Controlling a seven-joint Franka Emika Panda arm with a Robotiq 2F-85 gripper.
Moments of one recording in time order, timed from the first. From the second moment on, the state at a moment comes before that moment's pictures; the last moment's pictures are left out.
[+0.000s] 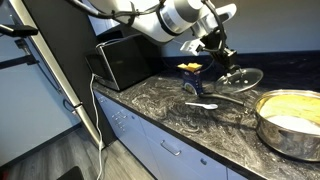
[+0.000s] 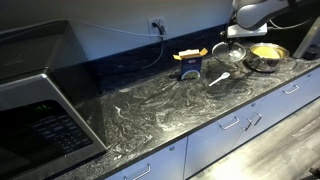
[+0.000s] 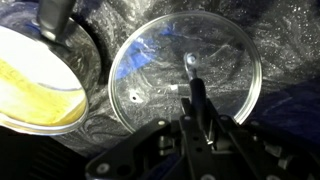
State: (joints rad) arm -0.02 0.57 -0.14 -1.54 -0.26 2.43 0.64
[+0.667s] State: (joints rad) arm -0.03 0.66 -0.15 -1.51 -0.11 2.43 0.57
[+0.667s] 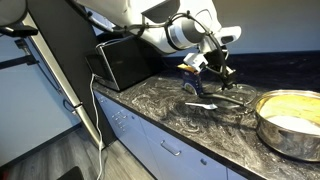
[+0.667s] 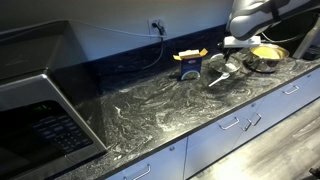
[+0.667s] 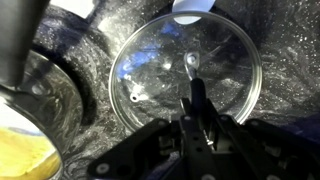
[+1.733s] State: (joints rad) arm -0.07 0.77 -0.16 -1.31 -0.02 2.36 0.57
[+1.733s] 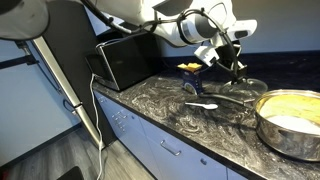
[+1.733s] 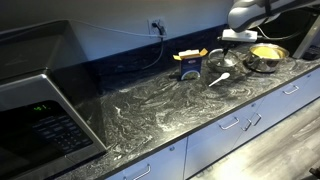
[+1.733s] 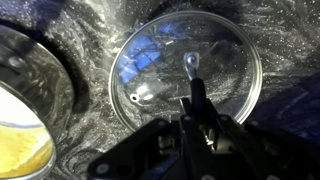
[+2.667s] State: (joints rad) arm -0.07 0.88 -0.16 -1.17 -0.01 2.25 0.57
